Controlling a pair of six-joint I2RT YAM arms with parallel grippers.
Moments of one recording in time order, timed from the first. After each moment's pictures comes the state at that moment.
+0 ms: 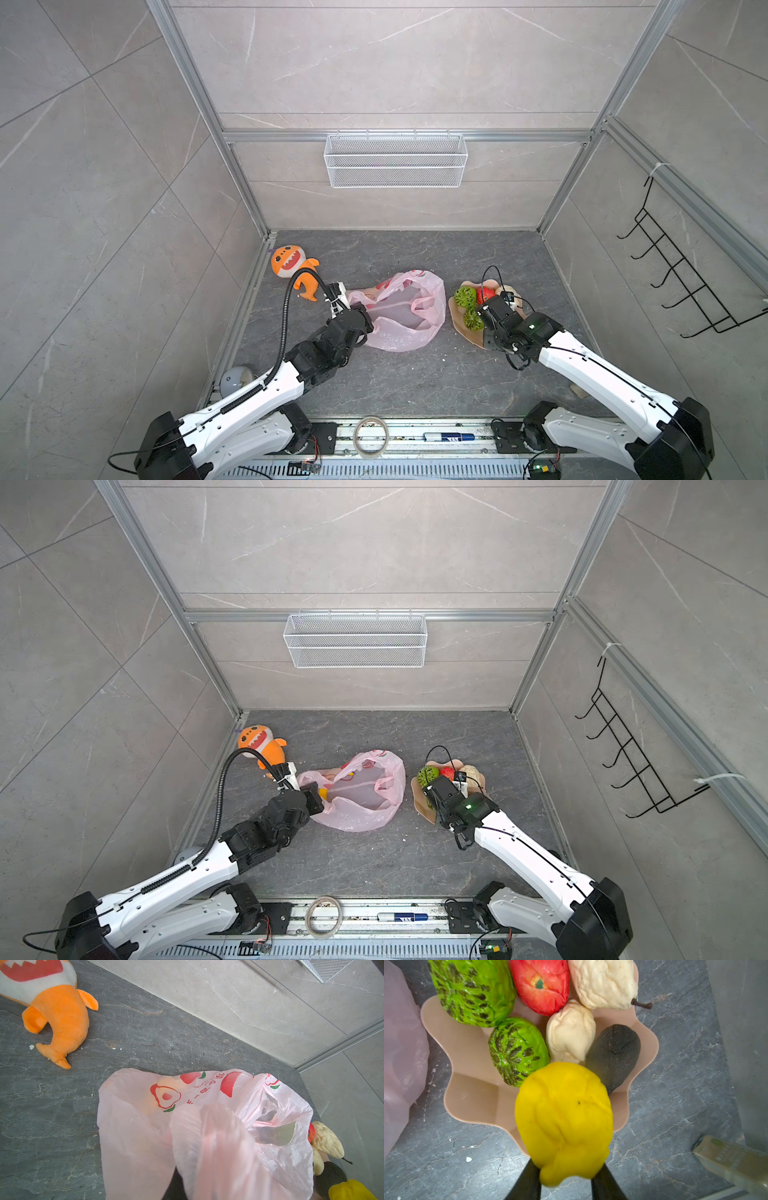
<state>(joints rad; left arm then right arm) -0.85 0.94 0.64 -0.21 -0.56 -0.80 0.59 1.13 0.86 -1.01 0.43 0.71</state>
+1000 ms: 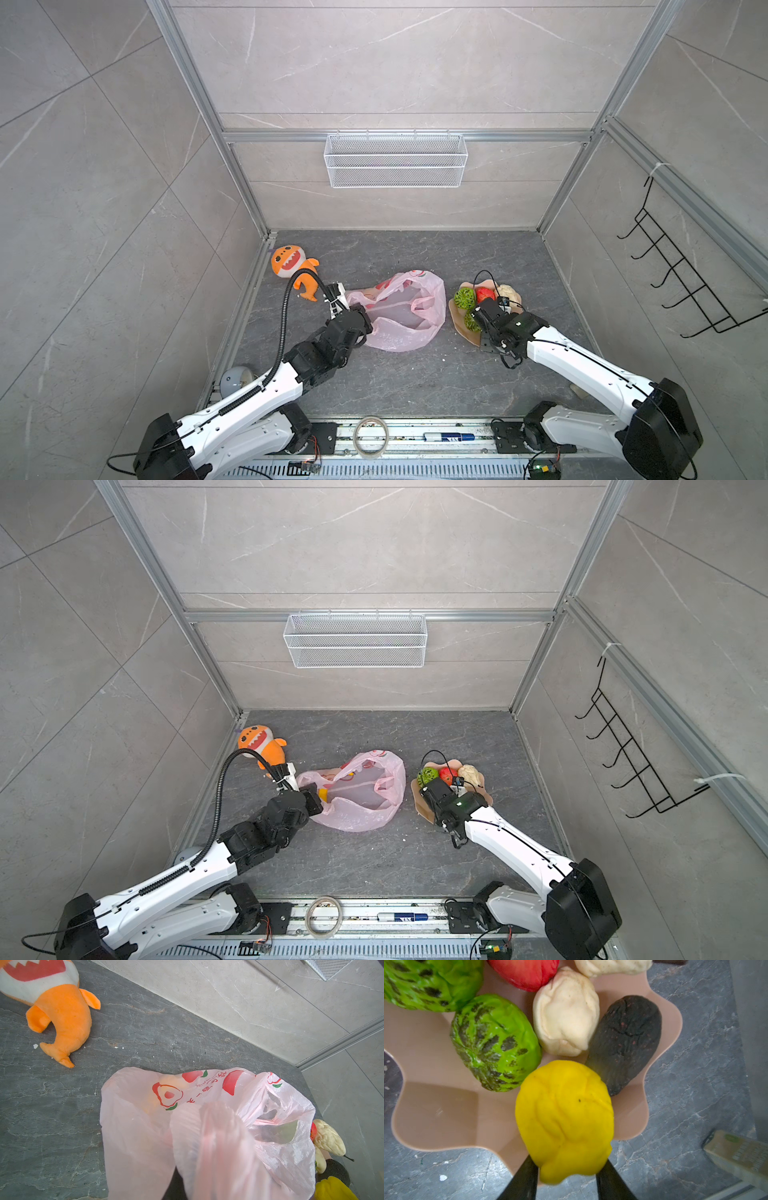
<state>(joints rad) -0.85 0.93 0.64 -0.23 -0.56 -0.80 0.57 1.20 0.80 -0.94 0.41 0.73</state>
